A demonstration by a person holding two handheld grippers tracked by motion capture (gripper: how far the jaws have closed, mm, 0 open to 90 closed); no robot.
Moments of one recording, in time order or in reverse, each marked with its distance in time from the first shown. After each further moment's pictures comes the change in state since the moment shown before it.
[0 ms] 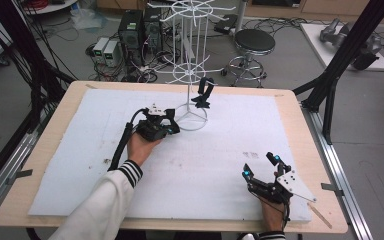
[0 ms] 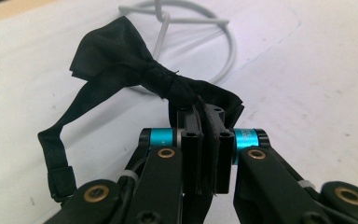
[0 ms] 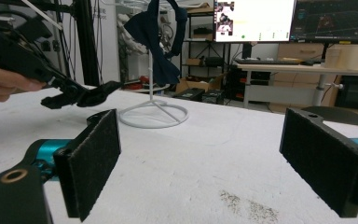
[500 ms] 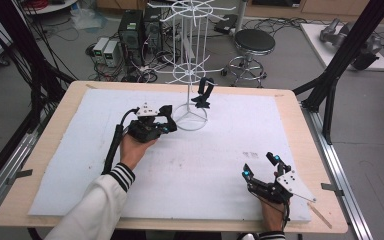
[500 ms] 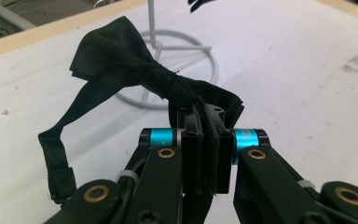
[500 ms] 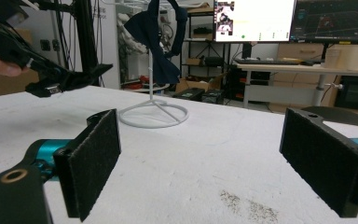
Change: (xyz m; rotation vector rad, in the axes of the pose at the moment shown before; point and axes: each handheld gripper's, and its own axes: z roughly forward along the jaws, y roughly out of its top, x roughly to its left) left arm 0.000 -0.003 -0.031 -0.111 -0.040 -0.001; right arm 0.000 0.000 0.000 -0.001 -0.001 -0.003
